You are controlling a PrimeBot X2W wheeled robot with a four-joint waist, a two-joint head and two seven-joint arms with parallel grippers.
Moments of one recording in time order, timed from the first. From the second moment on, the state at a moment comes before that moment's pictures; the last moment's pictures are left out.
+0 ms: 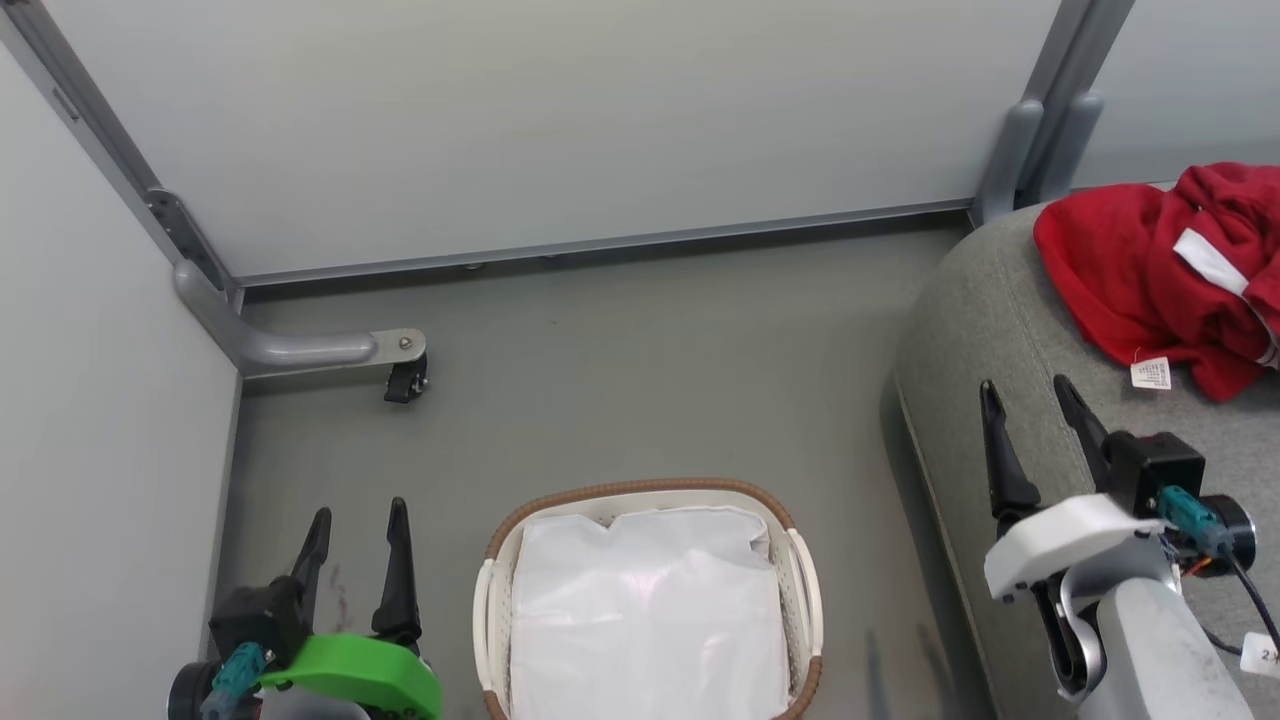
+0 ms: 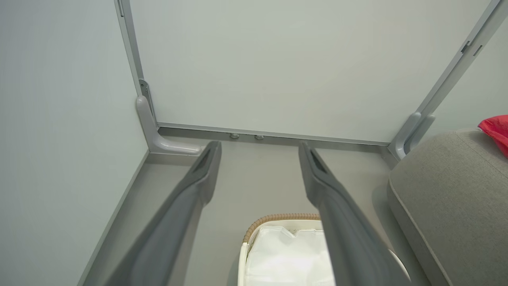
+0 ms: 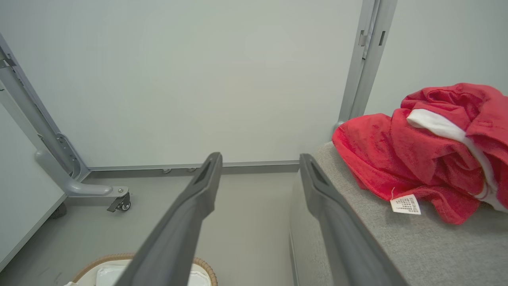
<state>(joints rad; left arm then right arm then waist) -0.07 0.05 -0.09 0.36 -0.29 -0.10 -0.26 -0.27 -0.05 -0.09 0.42 0.09 0.13 -0.26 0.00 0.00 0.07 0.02</state>
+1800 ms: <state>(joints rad) 0.01 0.05 -0.04 0.33 -0.62 -0.10 -0.17 -0.09 -0.04 -0.03 0.38 0.51 0.13 -0.17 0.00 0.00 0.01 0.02</state>
